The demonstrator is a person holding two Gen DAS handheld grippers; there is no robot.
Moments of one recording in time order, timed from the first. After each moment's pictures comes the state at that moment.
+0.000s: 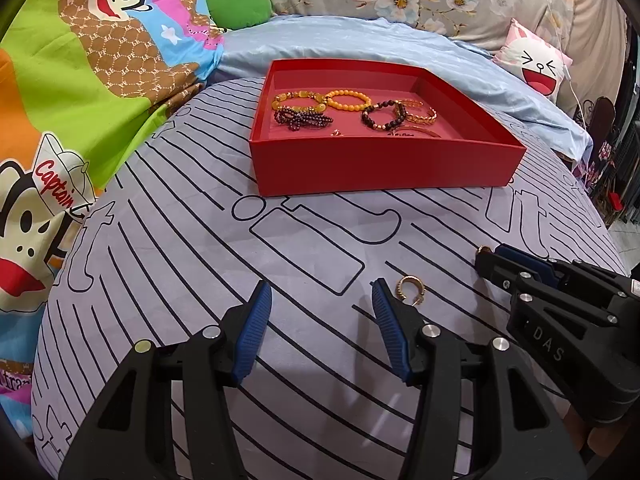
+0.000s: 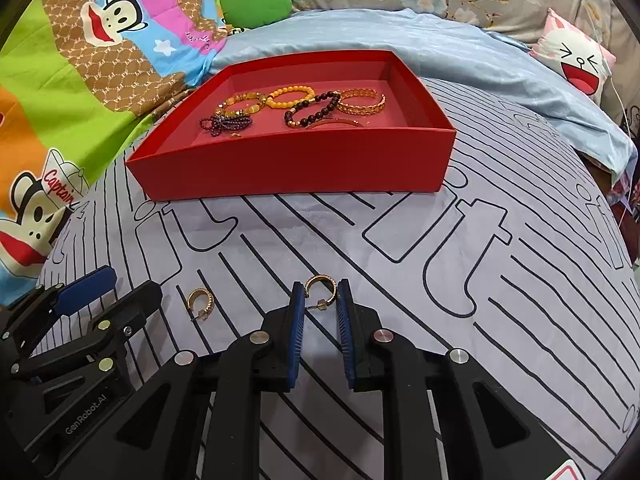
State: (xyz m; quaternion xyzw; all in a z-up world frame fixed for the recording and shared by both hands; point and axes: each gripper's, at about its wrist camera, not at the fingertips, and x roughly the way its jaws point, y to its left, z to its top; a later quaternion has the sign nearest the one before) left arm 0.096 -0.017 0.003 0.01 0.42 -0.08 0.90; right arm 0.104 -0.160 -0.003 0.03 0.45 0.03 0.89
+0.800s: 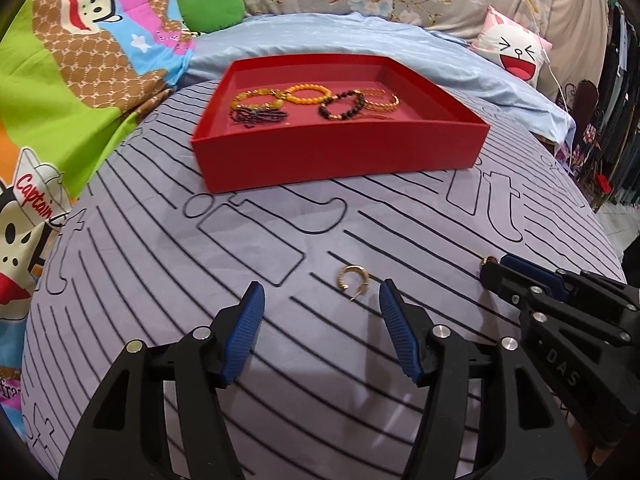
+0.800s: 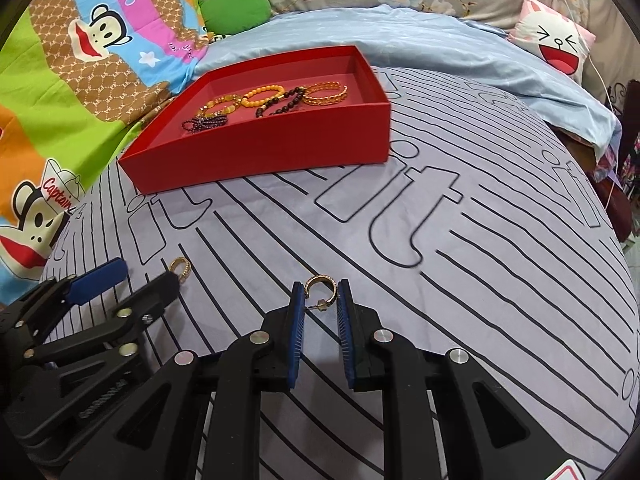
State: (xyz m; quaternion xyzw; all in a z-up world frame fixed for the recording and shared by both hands) left arm 0.090 -0.050 -0.002 0.03 0.42 -0.11 0.90; right arm 0.073 -0.192 -0.001 0.05 0.45 0.01 0.89
